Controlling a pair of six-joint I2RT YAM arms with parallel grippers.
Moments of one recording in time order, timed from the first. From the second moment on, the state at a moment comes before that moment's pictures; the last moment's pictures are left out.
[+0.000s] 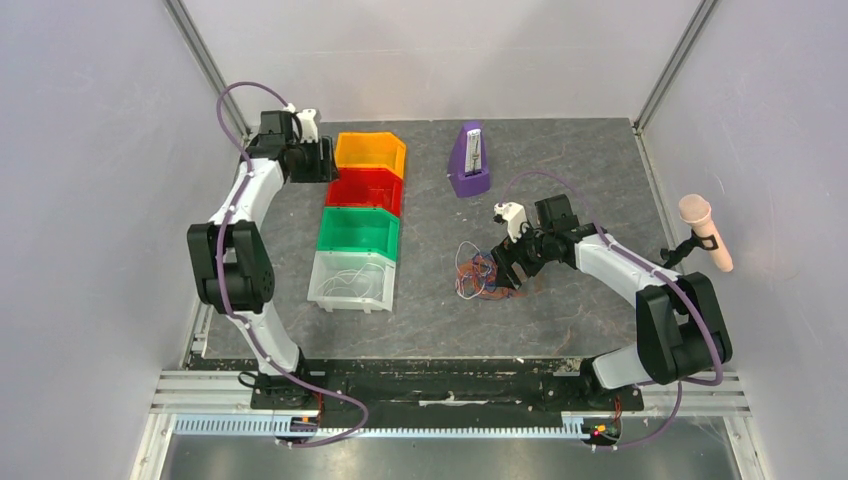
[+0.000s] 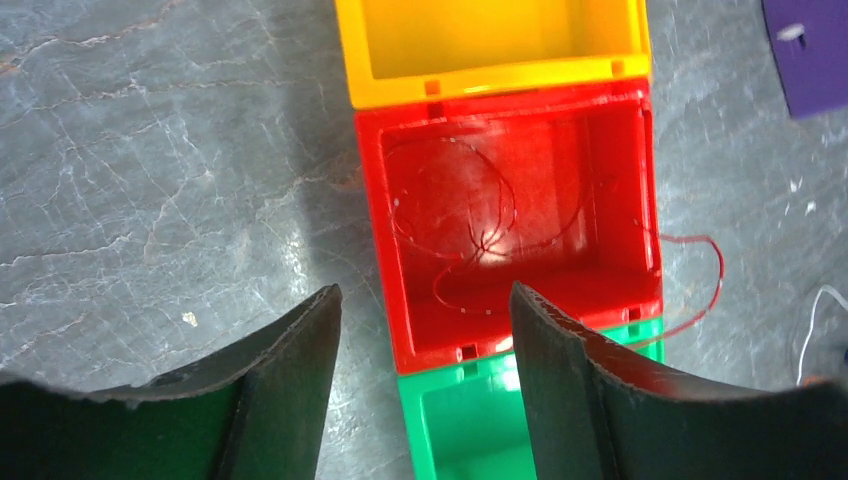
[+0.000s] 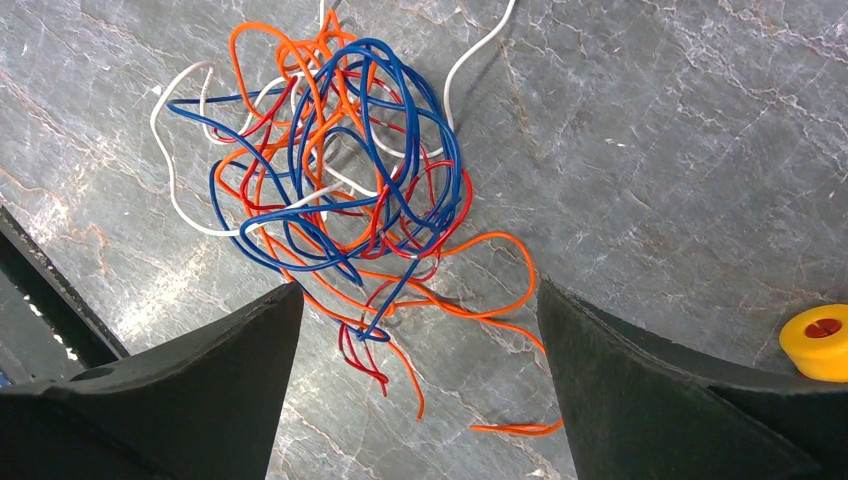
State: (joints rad) left arm 0.04 1.82 1.53 -0.54 0.30 0.07; right arm 0.29 1.44 0.80 -0.41 -0.50 -0.36
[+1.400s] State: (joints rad) left arm -0.07 1.83 1.56 -0.57 0.60 0.21; right arm 0.29 1.44 0.80 -0.42 -0.50 -0.36
